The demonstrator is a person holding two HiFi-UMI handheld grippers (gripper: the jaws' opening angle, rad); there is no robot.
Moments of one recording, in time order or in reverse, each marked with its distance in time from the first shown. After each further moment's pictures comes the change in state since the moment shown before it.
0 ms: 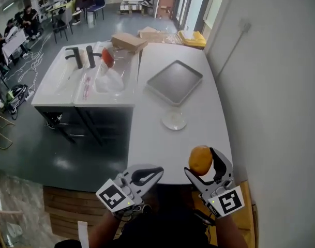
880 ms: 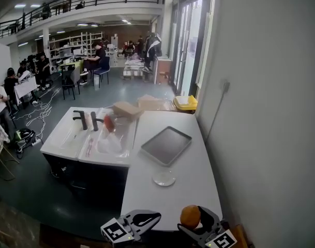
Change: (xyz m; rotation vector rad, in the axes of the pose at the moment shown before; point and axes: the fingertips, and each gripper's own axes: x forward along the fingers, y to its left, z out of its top) left arm 0.048 -0.072 0.030 0.061 0.039 -0.029; right arm -0.090 0.000 0.021 0.141 -0.145 0.115
